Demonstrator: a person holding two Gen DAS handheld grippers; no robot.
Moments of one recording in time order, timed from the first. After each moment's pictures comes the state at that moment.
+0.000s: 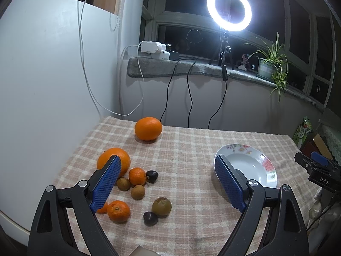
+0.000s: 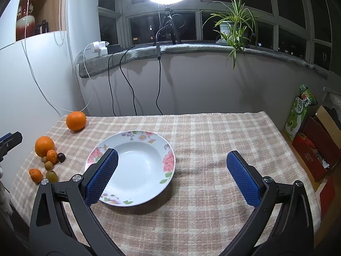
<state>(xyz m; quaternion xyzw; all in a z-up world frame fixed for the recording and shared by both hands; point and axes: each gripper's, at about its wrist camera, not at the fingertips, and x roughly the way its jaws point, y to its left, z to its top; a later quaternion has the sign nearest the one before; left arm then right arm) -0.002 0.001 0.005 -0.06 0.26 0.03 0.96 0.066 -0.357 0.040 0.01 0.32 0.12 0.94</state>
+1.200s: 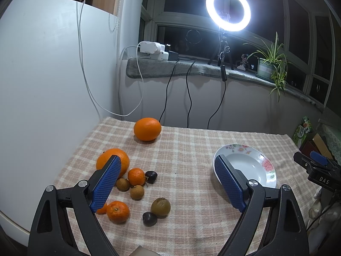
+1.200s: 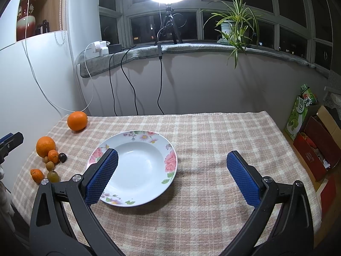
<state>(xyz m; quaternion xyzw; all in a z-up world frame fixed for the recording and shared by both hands) -0.003 -0.002 0.005 -0.06 0.26 0.03 0.96 0.066 -0.352 0.039 0.01 0.32 0.11 0.94</state>
